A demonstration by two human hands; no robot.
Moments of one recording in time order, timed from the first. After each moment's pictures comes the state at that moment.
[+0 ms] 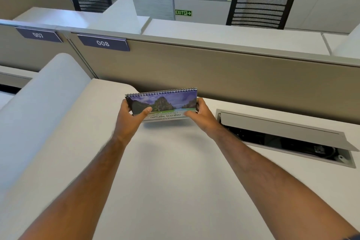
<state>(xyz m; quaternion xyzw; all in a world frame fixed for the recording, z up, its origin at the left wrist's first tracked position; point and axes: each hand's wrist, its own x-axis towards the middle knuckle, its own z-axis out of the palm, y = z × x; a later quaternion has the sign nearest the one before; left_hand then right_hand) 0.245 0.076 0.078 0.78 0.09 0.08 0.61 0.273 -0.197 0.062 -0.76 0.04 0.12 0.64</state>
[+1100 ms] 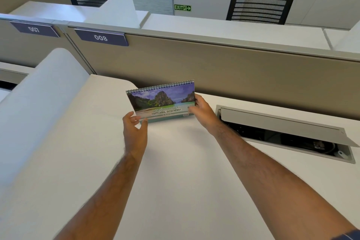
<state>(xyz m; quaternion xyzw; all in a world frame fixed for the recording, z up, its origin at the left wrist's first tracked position) 0.204 0.043 0.032 0.79 0.26 0.11 0.54 0.276 -0.196 0.058 -0.75 0.06 0.14 0.64</state>
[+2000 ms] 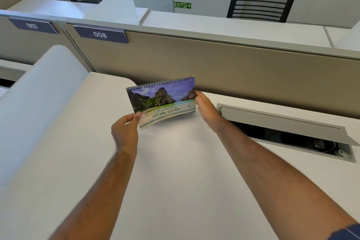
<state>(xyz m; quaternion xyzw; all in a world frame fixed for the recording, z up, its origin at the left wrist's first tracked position) 0.202 0.054 0.058 0.73 0.33 0.14 0.58 0.281 -0.196 0.078 -0.77 0.08 0.17 0.61</state>
